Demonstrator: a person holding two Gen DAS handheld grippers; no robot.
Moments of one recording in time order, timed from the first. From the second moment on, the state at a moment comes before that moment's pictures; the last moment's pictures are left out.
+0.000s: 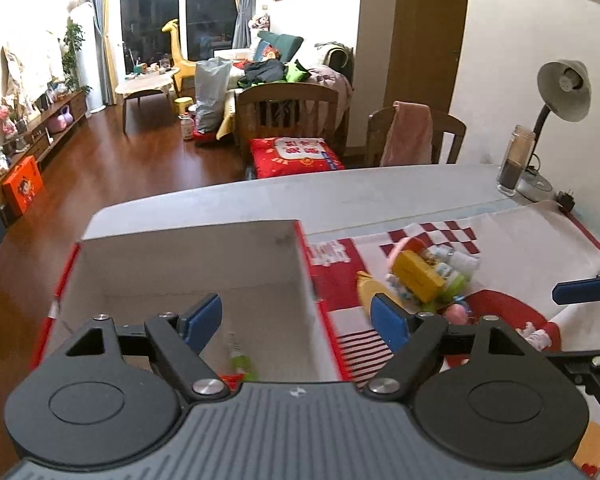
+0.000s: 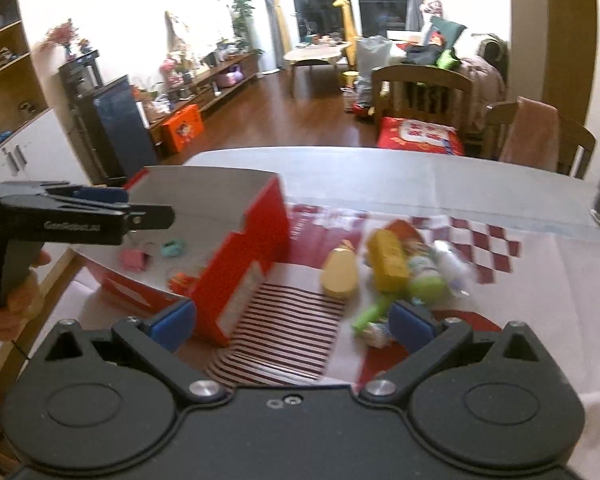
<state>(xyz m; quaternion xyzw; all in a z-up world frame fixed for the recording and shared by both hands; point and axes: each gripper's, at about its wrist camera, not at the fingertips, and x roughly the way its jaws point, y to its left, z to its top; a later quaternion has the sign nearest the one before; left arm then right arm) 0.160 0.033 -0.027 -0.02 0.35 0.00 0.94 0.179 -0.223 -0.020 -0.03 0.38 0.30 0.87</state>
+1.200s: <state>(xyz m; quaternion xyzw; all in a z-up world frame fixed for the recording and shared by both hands) 0.294 -0.103 -0.105 -0.06 0.42 0.03 0.91 0.325 -0.312 -0.095 -0.07 0.40 0.29 0.87</state>
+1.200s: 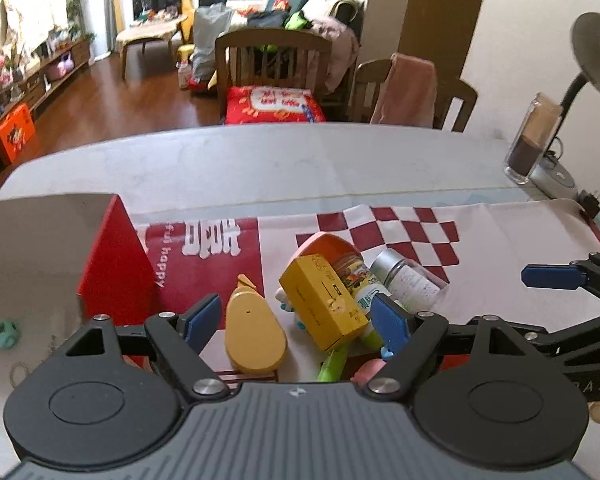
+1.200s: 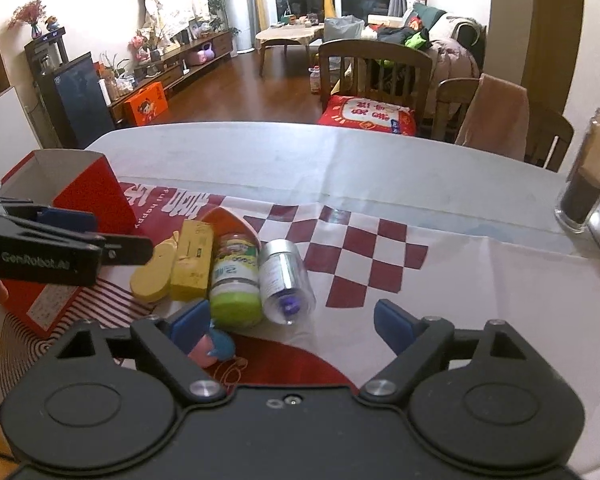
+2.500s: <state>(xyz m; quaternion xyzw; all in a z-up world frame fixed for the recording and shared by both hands) 0.347 -0.071 -0.165 -0.26 0.46 0.02 0.85 0.388 -0.312 -0.141 0.07 0.47 0.33 0.82</state>
